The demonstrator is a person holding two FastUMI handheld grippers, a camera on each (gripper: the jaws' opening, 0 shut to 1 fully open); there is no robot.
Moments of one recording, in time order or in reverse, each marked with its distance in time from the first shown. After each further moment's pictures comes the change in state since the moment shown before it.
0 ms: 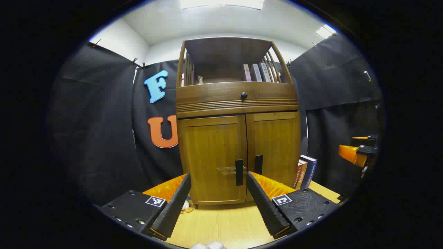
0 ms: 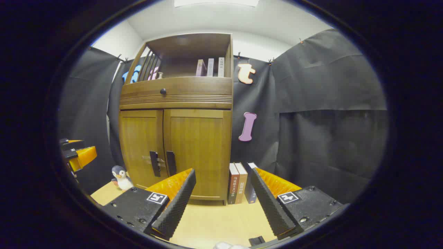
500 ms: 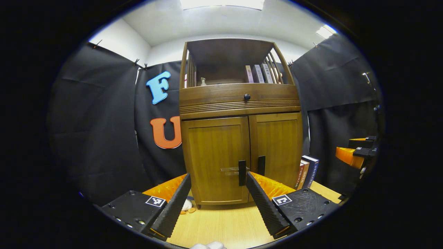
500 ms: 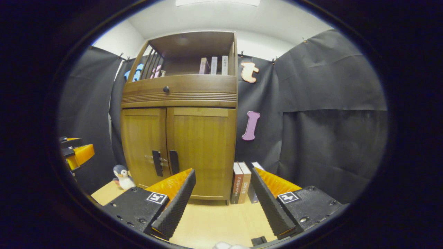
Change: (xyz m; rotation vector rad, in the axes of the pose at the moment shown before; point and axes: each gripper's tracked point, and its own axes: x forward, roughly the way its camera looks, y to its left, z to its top) left arm -0.006 0.010 0.001 -0.003 -0.002 0.019; right arm 0.008 0.015 0.002 -0.005 0.002 0.029
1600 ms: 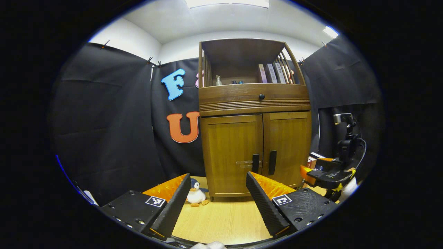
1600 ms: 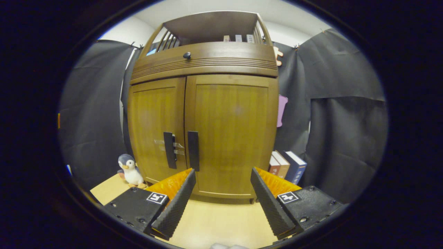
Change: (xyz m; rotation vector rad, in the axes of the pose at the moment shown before) left arm -0.054 0.039 0.001 -0.011 0.061 0.127; right arm 0.119 0.099 -0.071 -0.008 0.090 0.168
